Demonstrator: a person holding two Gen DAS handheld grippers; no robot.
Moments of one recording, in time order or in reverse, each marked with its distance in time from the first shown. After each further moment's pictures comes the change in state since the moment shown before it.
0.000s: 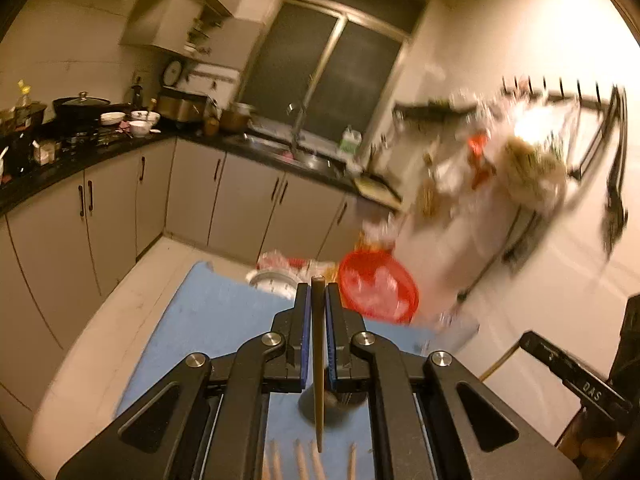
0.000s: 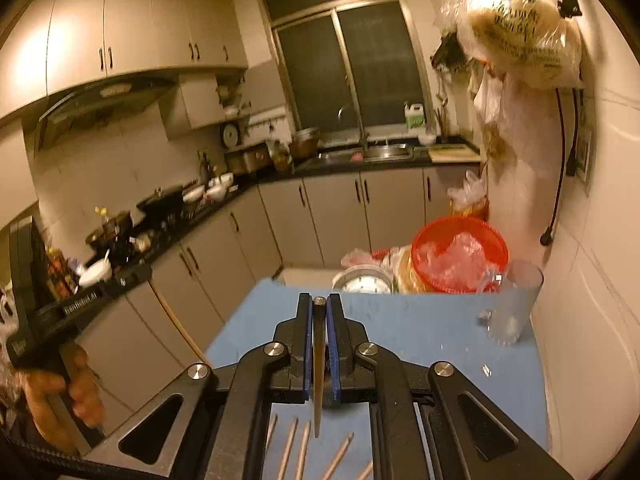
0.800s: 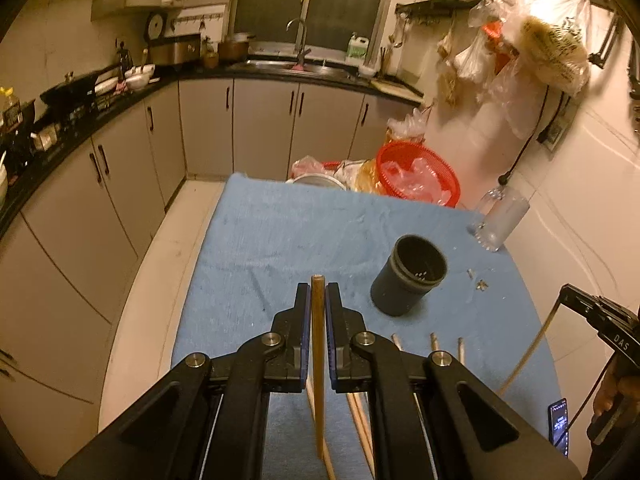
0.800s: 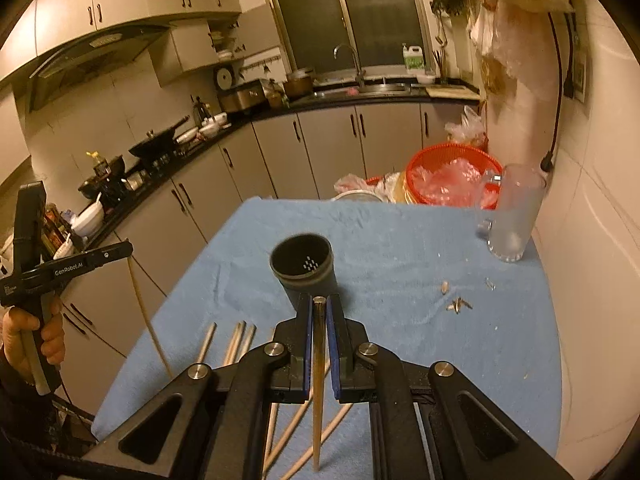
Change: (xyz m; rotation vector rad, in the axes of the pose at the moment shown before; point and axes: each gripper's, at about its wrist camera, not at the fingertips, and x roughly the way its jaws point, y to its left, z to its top) left arm 0.014 0.047 -0.066 0.212 0.350 0.110; right arm 0.015 -0.026 -0.097 -0.002 0.213 0.005
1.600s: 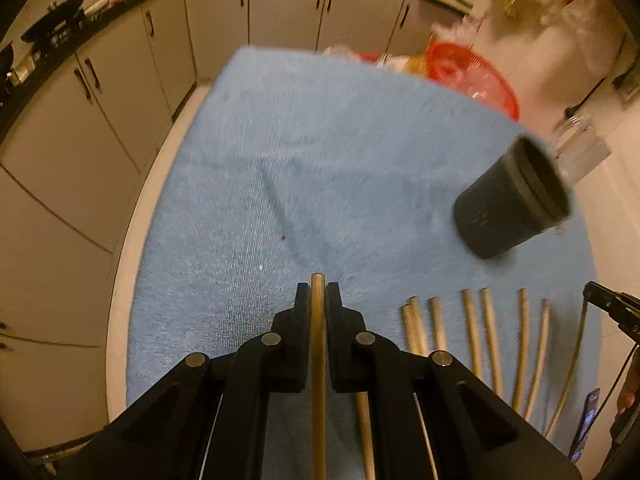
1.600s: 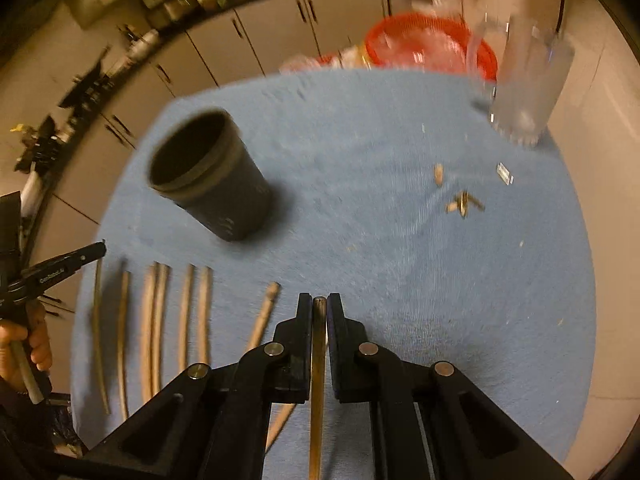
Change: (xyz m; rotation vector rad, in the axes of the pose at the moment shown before) left arm 0.154 0.038 -0.036 -0.051 0.341 0.070; right arm 0.130 -0.057 -0.031 0.131 0.398 -0.099
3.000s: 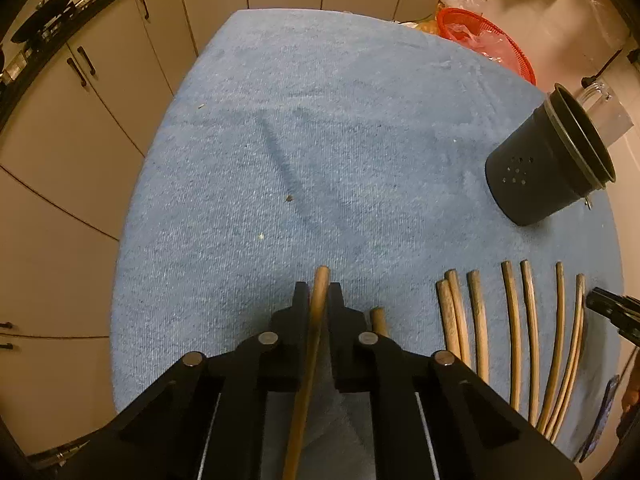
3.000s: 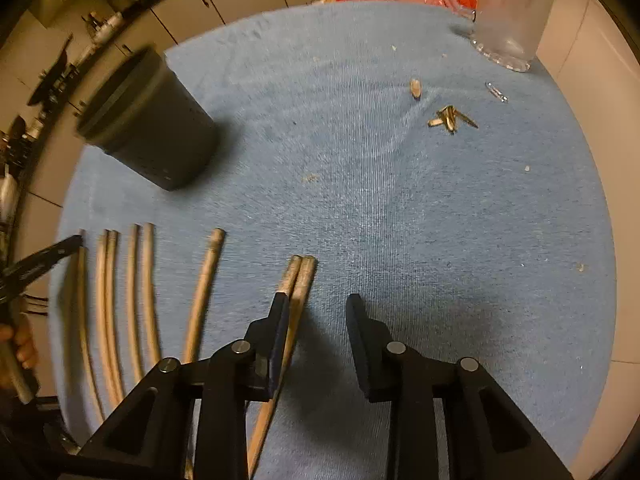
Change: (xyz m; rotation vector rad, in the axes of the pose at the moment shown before) left arm 0.043 0.008 -0.027 0.025 0.130 0.046; right arm 0.053 -0.030 -0.031 0.078 0.183 -0.064
